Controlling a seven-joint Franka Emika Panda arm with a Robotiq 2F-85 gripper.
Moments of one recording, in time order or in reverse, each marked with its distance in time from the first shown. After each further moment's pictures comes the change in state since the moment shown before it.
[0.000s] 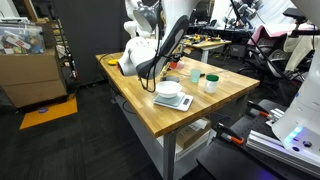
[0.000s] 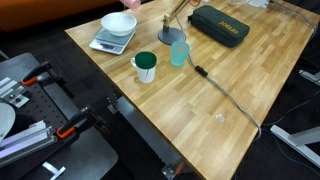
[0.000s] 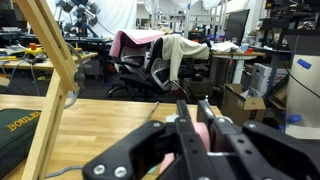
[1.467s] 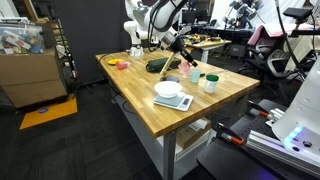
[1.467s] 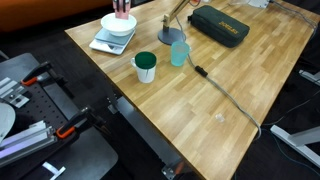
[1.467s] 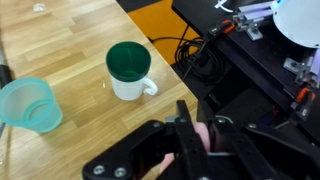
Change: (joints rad) arm -0.358 -0.334 0.002 -0.183 0.784 0.412 0.111
